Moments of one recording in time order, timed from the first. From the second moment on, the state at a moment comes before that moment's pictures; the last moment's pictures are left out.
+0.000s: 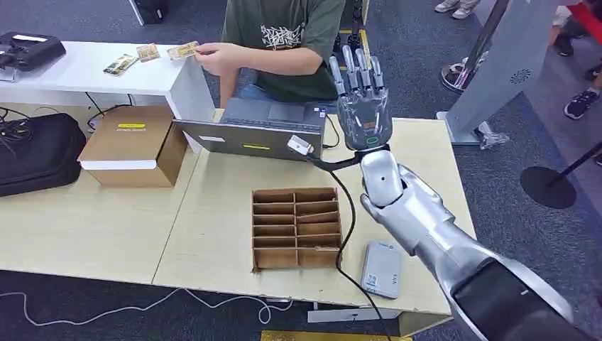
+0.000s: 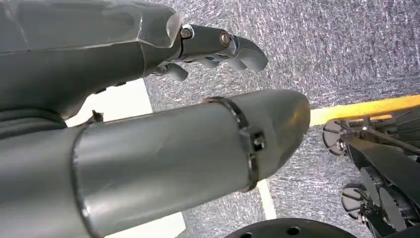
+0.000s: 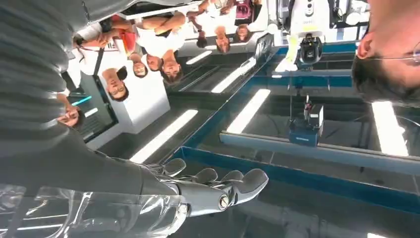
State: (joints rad) left arm -0.09 0.08 -1.54 -0.06 1.33 -0.17 -0.09; right arm -0.91 -0.10 0.82 -0.72 1.57 -0.68 0.50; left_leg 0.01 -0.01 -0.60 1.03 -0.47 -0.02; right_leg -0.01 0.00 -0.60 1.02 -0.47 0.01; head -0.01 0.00
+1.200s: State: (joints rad) left arm -0.09 0.08 -1.54 -0.06 1.37 -0.17 -0.09; right arm -0.75 -0.26 0.77 -0.96 1.57 -0.68 0.70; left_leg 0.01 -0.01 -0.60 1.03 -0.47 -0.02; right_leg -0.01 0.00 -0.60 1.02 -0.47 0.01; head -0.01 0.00
